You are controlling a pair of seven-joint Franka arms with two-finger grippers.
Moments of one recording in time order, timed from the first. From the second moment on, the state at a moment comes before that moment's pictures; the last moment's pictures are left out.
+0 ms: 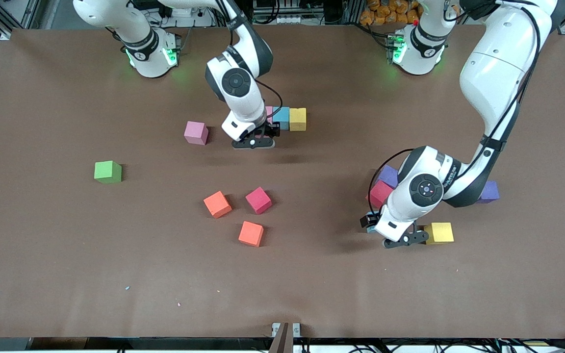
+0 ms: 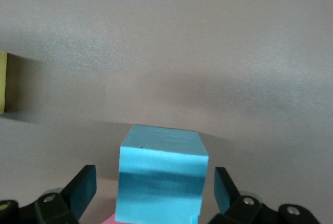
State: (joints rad) left arm 0.03 0.77 -0.44 -1.57 0.39 2.26 -0.74; right arm 1.19 0.42 -0.36 -2.05 0.40 2.43 0.55
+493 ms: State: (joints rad) left arm 0.02 0.82 -0.44 -1.53 0.39 2.26 -0.73; right arm 1.21 0.48 -0.36 -2.03 0.39 2.43 0.55
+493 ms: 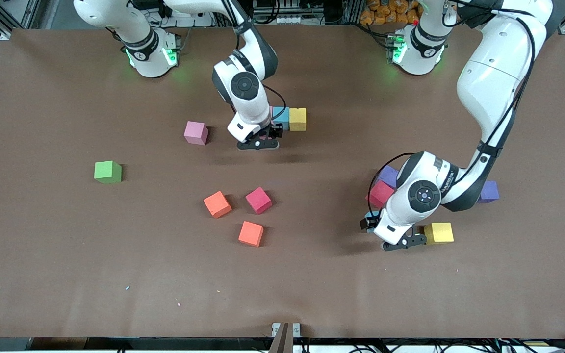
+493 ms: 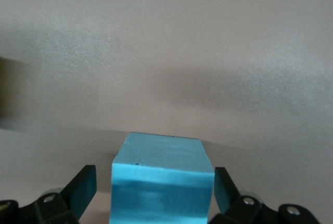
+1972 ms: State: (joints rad) left arm -0.01 0.84 -0.43 -1.50 0.39 2.26 -0.74; right arm 1.23 0.54 -0.36 -2.02 0.39 2.45 0.55
